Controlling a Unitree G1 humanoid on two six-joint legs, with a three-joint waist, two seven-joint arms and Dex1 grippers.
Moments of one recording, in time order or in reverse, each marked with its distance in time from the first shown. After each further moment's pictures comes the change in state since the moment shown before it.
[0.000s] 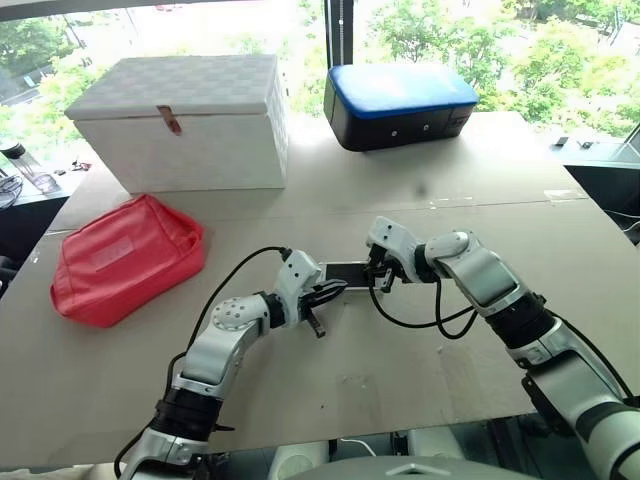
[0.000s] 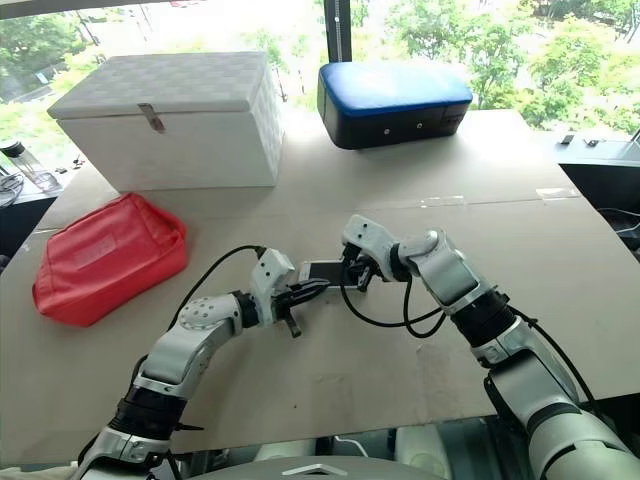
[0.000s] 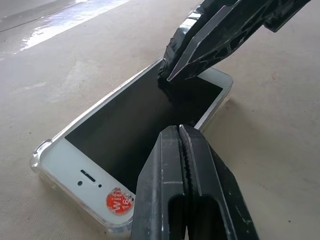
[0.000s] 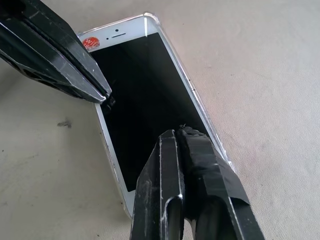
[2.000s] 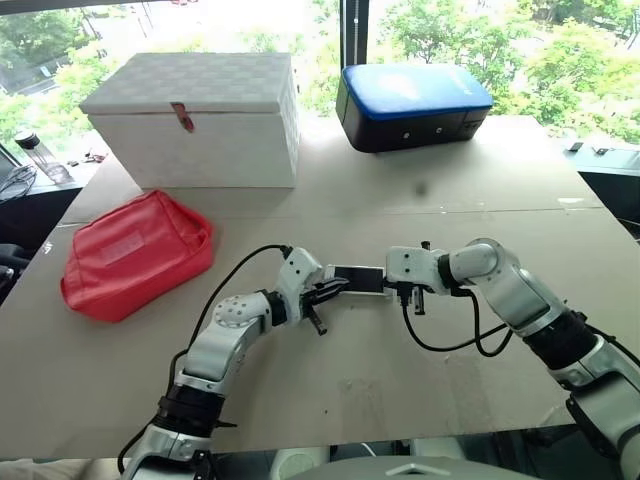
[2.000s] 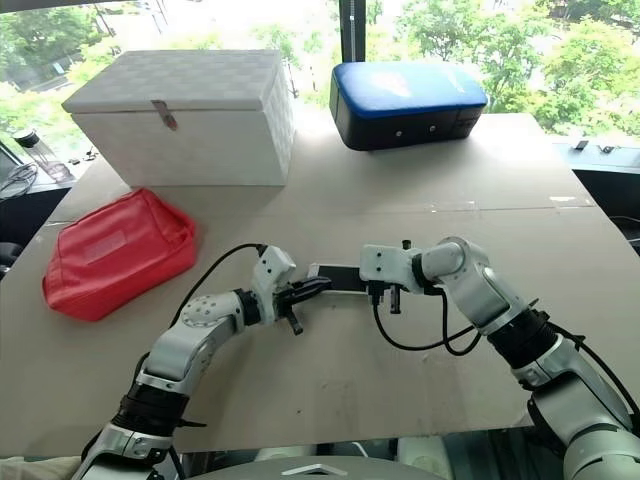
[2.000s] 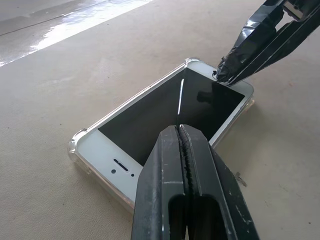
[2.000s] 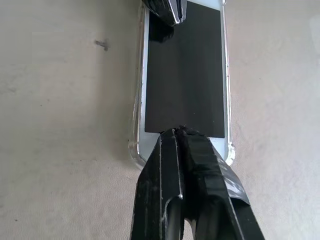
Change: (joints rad) left arm -0.014 -0.006 -0.001 0.008 -0.002 0.021 0.010; right arm 0.114 -0.206 0.055 -0.127 -0.177 -0.406 0.162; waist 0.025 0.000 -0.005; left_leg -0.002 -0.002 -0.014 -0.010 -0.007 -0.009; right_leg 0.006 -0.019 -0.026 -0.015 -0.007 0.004
